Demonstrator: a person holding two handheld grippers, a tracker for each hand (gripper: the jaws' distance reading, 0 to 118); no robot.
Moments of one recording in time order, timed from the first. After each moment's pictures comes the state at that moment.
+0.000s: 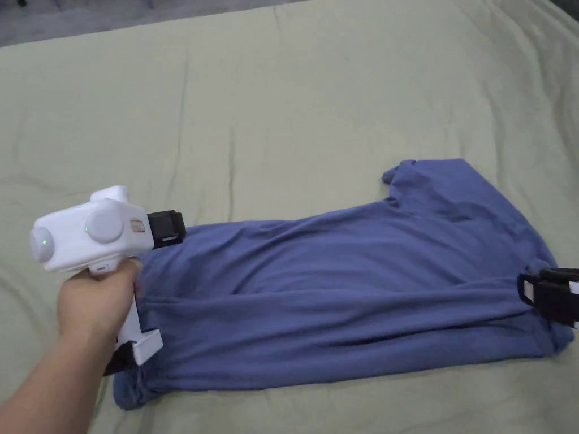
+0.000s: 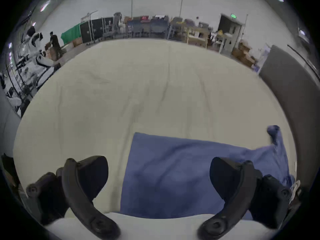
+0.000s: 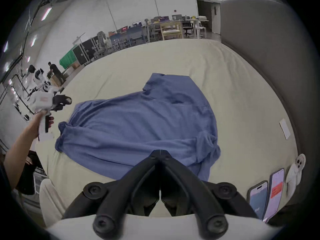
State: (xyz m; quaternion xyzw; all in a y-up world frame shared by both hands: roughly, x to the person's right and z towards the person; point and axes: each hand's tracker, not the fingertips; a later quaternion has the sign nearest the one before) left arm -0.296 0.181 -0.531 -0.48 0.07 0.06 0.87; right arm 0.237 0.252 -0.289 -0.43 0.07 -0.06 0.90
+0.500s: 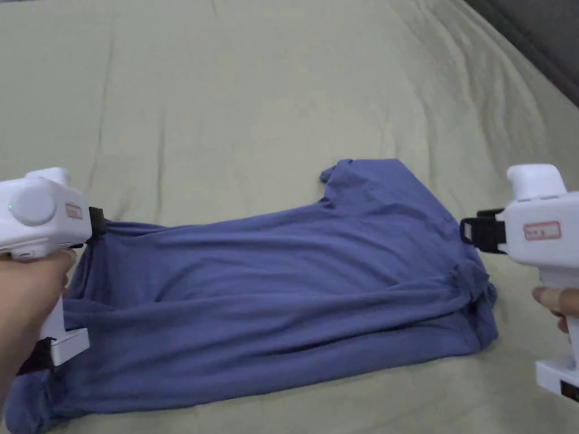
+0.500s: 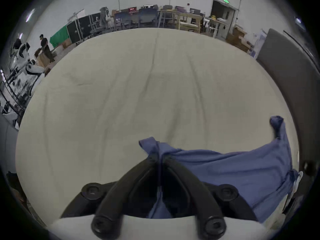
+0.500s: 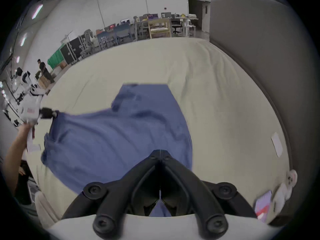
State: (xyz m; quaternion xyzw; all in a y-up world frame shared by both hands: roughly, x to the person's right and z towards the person) left arm -0.256 0.202 -0.513 -0.47 0.02 0.03 0.88; right arm 0.274 0.248 -0.400 -0.43 0.03 -0.06 0.90
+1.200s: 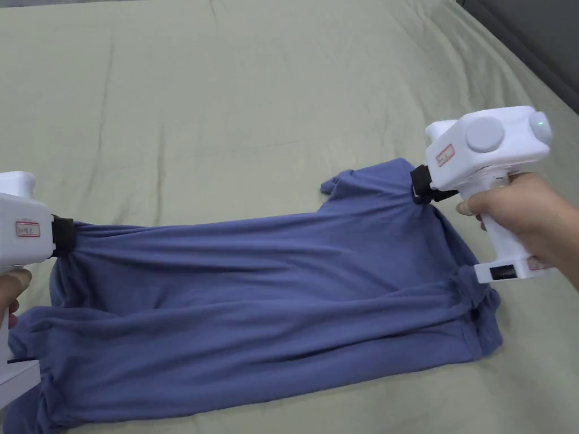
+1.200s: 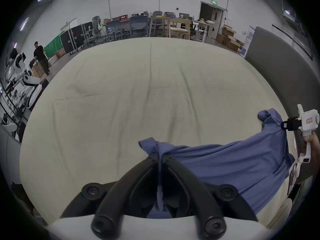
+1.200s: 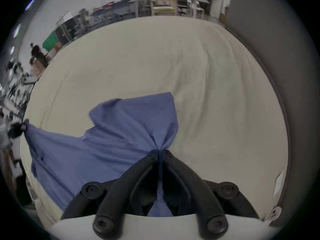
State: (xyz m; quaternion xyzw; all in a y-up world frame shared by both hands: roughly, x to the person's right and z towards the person) left arm -0.280 0.228 -0.479 -0.45 -0.01 0.00 0.89; right arm 0.263 0.231 -0.529 -0.52 0.04 0.01 0.85
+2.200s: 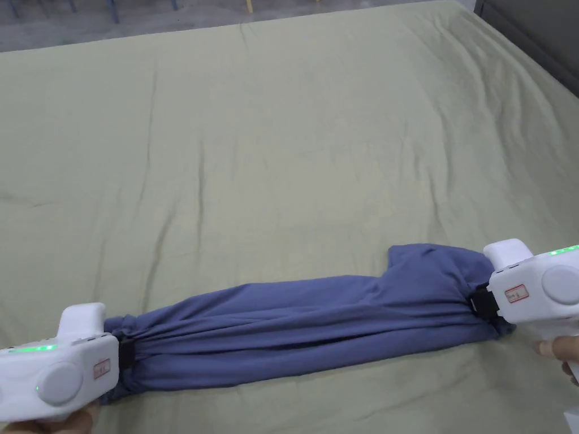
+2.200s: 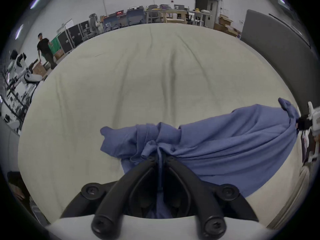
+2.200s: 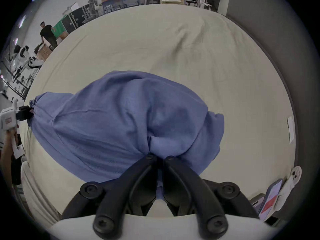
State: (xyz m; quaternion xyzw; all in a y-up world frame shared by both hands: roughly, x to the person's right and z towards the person) left arm -0.290 0.150 -0.336 -0.48 0.00 -0.01 0.88; right arm 0.261 0.169 -0.340 -0.55 0.05 0.02 0.83
